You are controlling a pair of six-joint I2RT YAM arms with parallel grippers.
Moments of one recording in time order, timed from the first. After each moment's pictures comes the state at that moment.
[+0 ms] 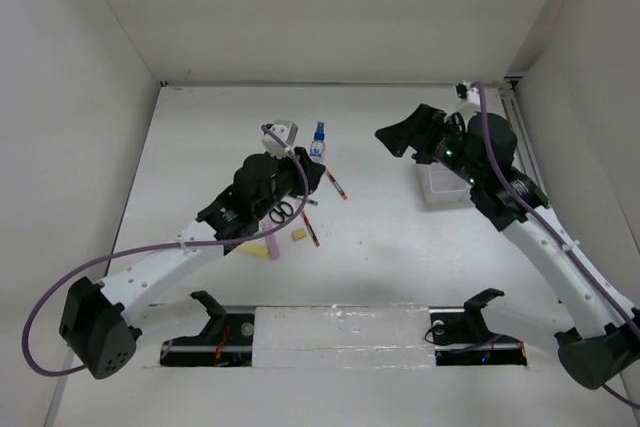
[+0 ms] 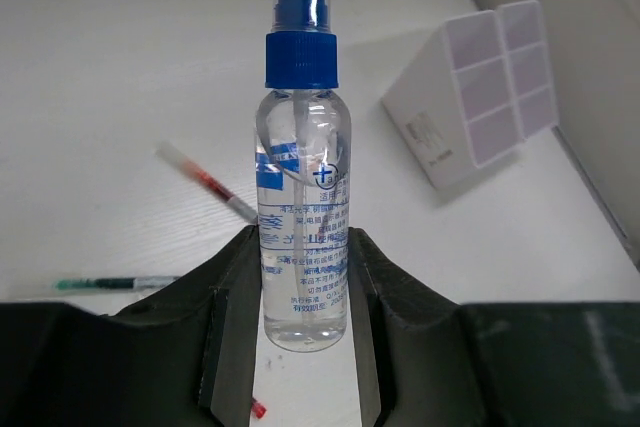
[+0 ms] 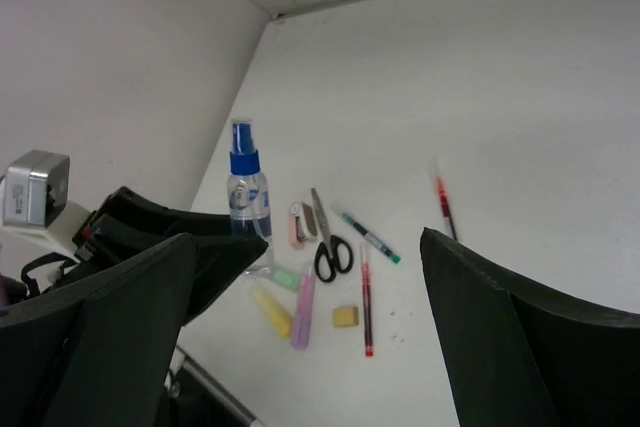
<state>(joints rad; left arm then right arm) -0.73 1.09 0.82 -0.01 -0.20 -0.46 0.47 1.00 1.12 -0.27 -0.09 0.64</state>
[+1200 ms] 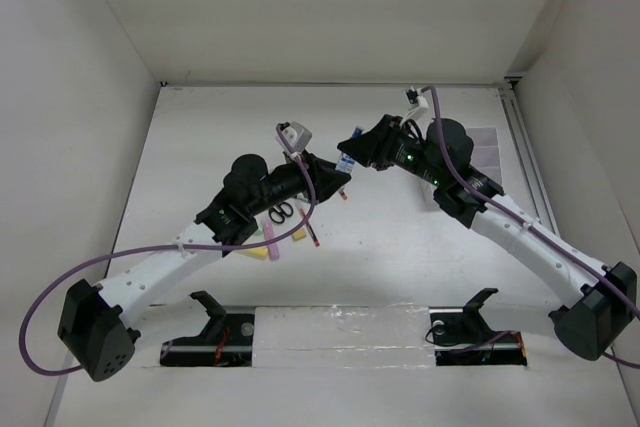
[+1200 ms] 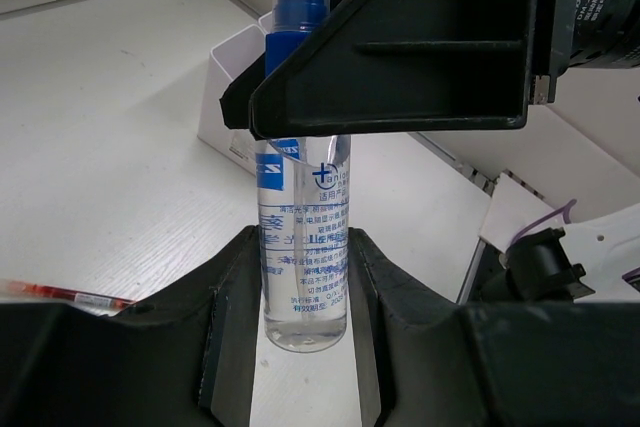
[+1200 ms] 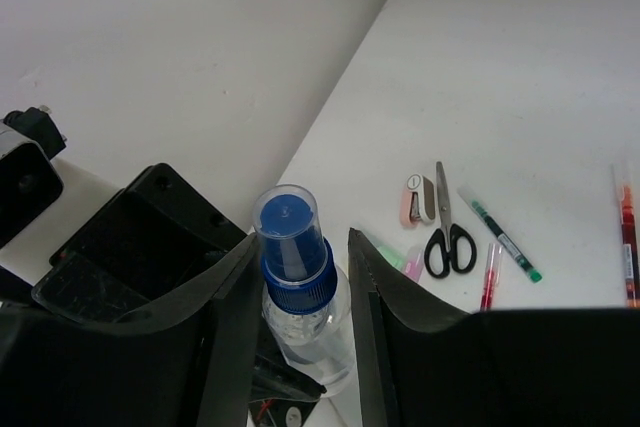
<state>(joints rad) -0.73 1.05 0.79 0.26 0.31 -0.38 0.64 1.19 1.05 0.09 -0.26 0.75</state>
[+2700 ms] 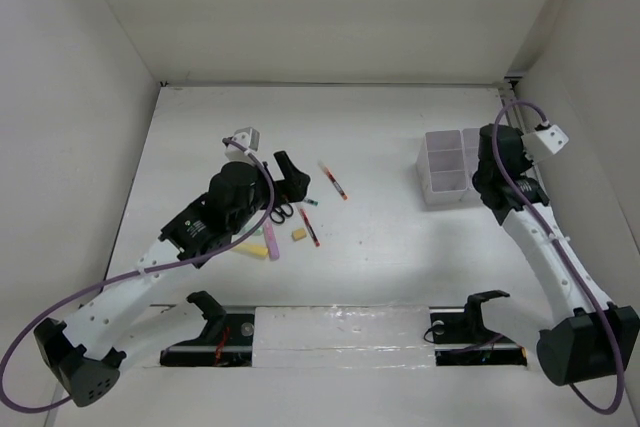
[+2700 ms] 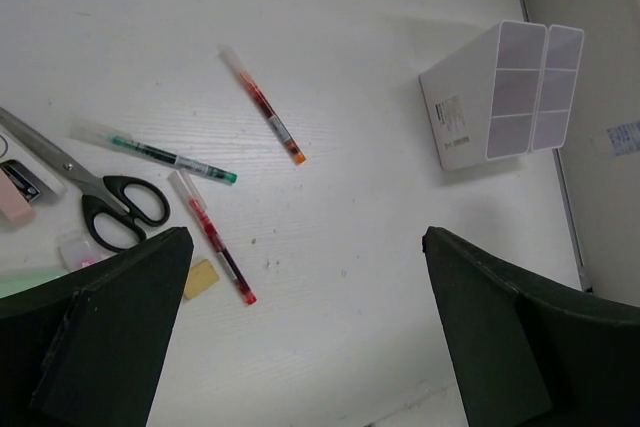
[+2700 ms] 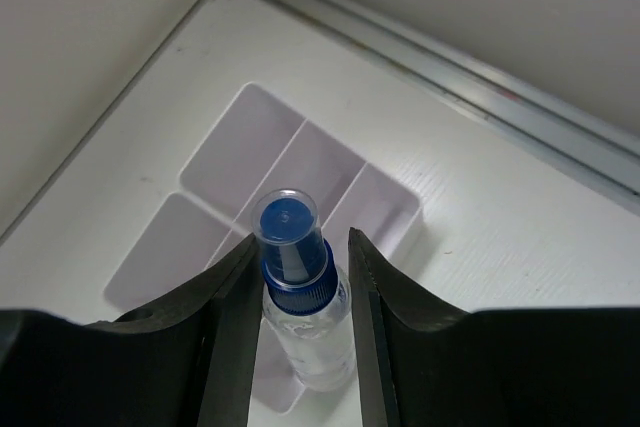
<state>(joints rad) -0.73 0.87 0.89 -0.42 -0.28 -0.70 0.19 1.06 0.95 -0.40 0.84 0.75</state>
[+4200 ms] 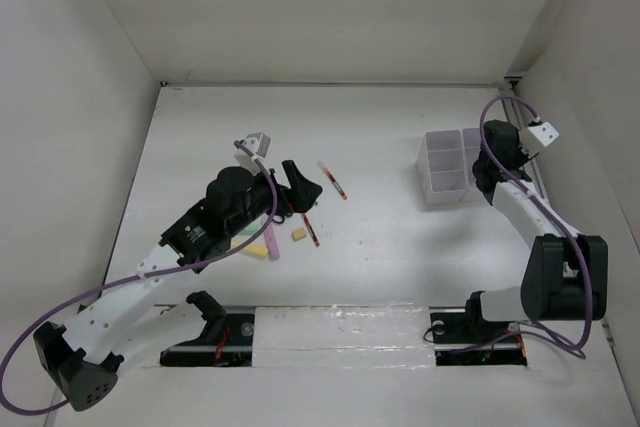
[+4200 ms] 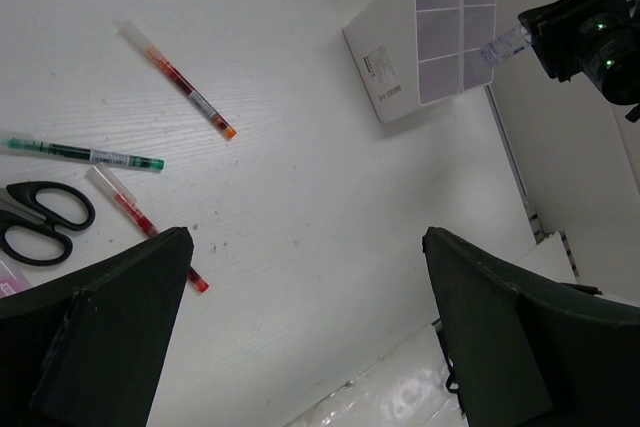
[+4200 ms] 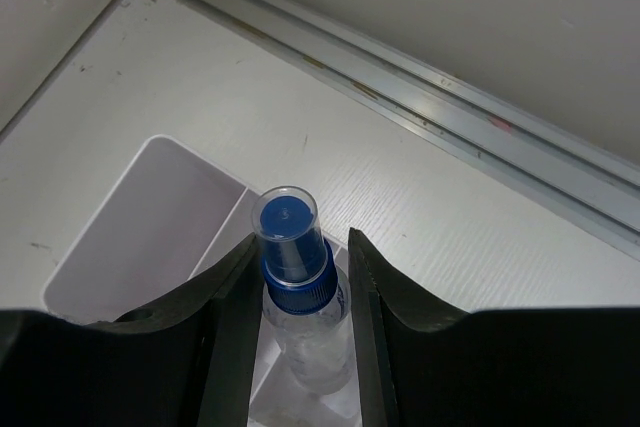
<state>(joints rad) -0.73 0.84 0.83 -0.33 -0.07 -0.67 -0.02 1.36 0.85 0.01 0.77 0.62</state>
